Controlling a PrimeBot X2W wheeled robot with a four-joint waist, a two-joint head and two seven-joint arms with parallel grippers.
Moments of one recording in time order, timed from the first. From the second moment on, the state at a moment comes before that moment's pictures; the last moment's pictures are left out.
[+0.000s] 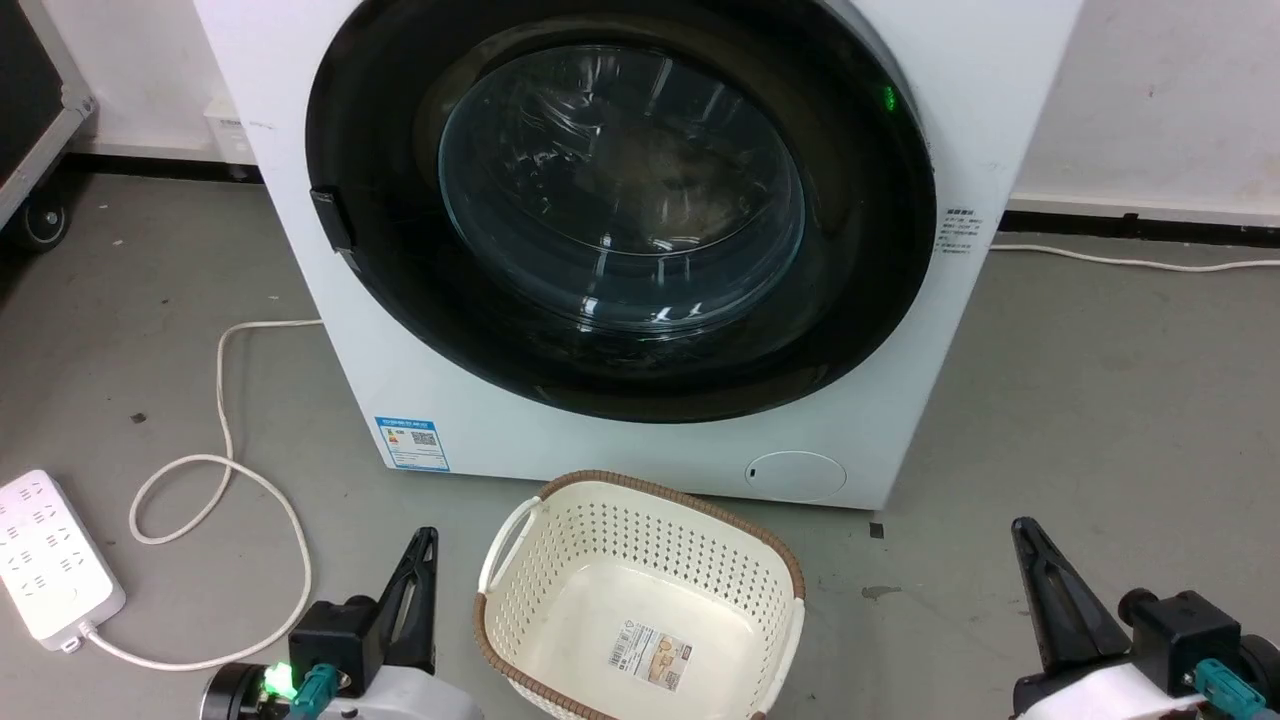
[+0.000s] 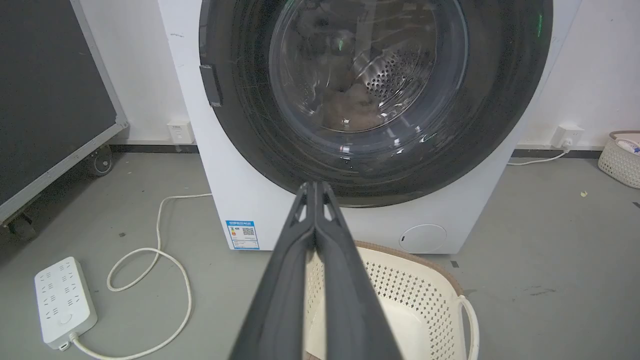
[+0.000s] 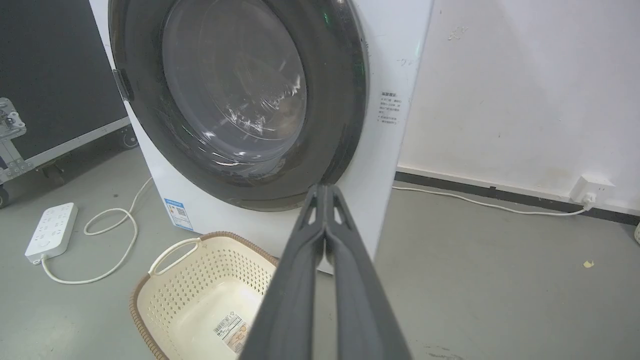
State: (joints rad) left arm 0.02 0.06 -0.06 0.10 -0.06 -0.03 -0.14; right arm 0.06 -0.06 -0.05 0.03 0.03 0.13 -0.14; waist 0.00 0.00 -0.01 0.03
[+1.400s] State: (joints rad) left arm 0.02 0.05 -0.02 0.04 -0.03 -0.01 -0.05; right arm 0.03 -0.06 -0.02 0.01 0.01 0.13 -0.05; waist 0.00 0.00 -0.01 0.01
